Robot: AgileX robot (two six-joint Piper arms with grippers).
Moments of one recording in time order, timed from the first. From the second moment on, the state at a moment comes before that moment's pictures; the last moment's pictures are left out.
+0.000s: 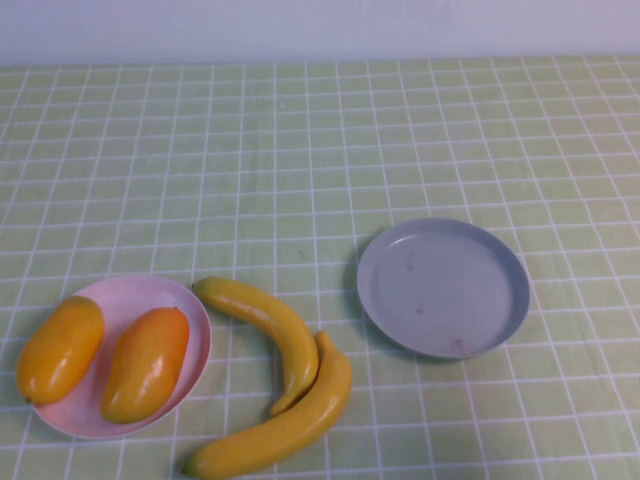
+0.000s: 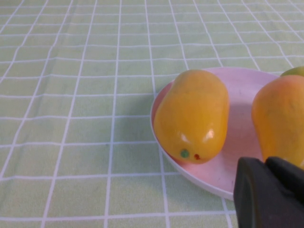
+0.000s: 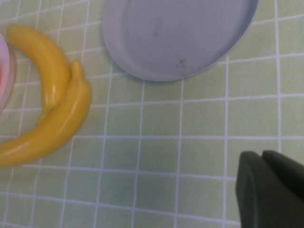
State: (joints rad) right arm 0.00 0.80 -0.56 0.62 0.87 -0.26; left arm -0.04 -0.01 0.03 -0.08 0.37 0.06
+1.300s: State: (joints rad) right arm 0.80 2.23 -1.90 0.07 1.03 -0.17; left arm -0.04 -0.01 0.03 -0.08 0.37 0.06
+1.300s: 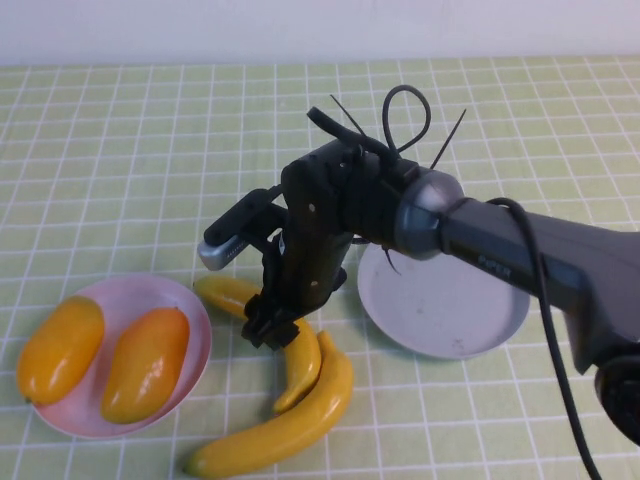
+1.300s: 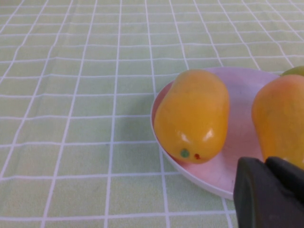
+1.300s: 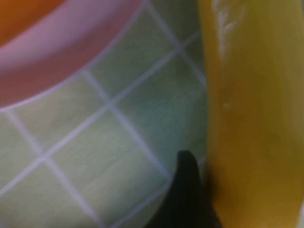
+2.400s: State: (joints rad) right arm 0.57 1.93 -1.59 -0.20 1.04 0.17; left arm -0.04 -0.01 0.03 -0.08 0.37 0.06
